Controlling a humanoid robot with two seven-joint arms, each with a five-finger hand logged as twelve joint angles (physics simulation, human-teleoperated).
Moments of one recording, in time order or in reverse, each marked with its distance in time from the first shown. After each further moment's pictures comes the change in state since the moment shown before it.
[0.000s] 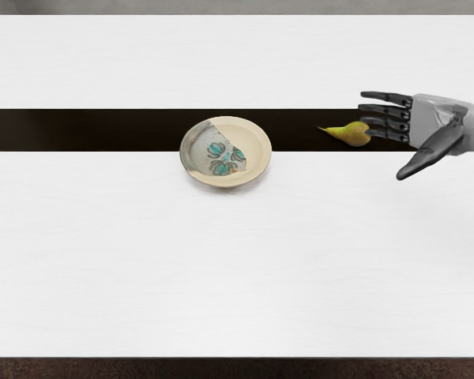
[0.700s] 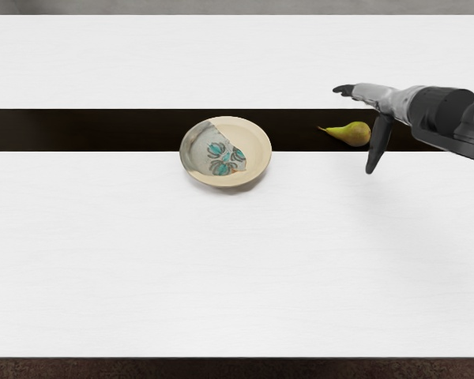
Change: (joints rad) left arm 0.000 0.000 0.000 0.000 0.000 0.000 0.000; right arm 0.203 0.308 -0.035 0.143 -1.004 -0.368 -0.434
